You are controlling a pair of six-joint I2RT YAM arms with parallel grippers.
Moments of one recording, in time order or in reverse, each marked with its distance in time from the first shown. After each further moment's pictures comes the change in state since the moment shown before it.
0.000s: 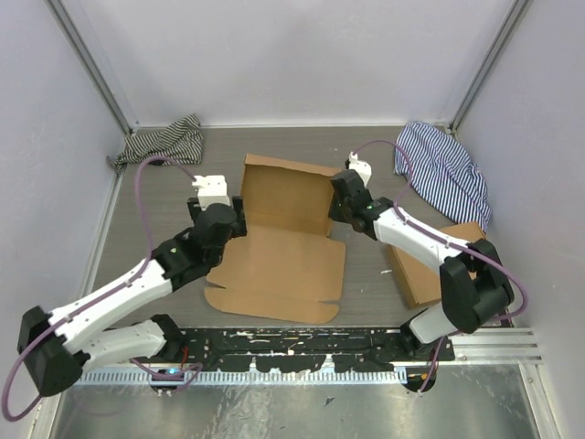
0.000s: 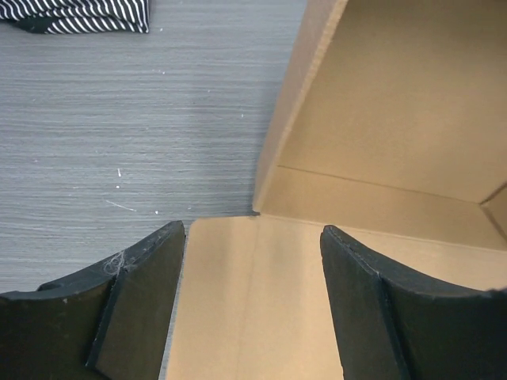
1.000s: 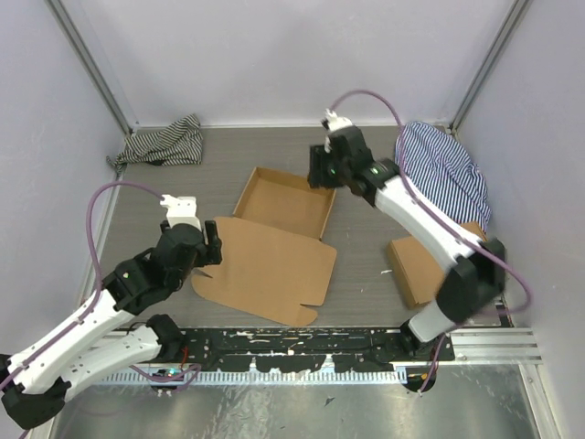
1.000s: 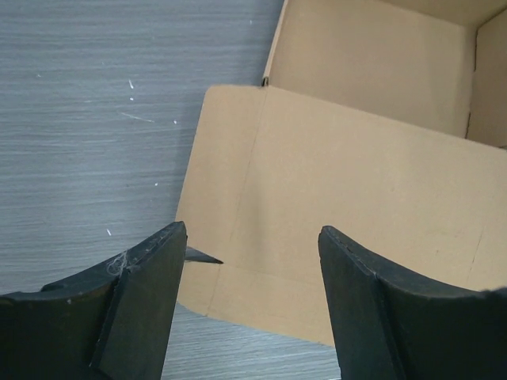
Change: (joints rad) left arm 0.000 -0.347 0.027 -0.478 0.165 -0.105; right arm -0.005 -0.013 0.374 -0.302 -0.224 -0.243
